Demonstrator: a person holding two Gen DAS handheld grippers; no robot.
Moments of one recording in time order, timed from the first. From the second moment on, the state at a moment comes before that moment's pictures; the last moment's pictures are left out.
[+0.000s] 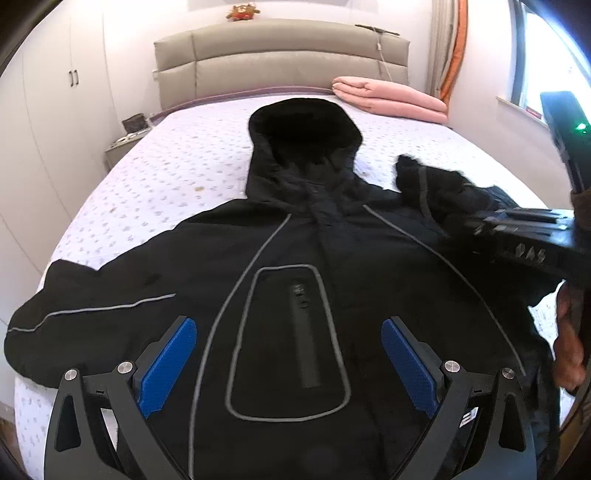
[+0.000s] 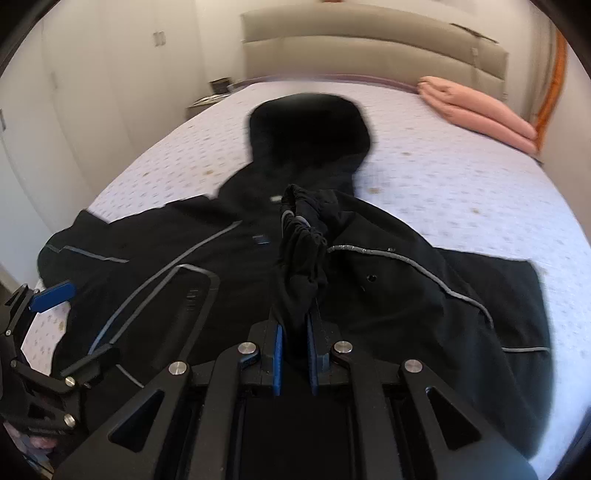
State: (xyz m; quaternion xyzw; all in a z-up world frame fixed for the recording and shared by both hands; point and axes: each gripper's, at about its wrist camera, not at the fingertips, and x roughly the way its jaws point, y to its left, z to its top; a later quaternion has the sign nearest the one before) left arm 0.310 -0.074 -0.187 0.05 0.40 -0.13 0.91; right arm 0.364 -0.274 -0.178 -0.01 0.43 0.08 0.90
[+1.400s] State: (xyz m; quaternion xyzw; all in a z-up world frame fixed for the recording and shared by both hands) left arm 0.409 -0.132 -0.268 -0.07 0.52 -0.25 0.82; right arm 0.359 -0.367 -0.280 0.14 0.55 0.04 0.83
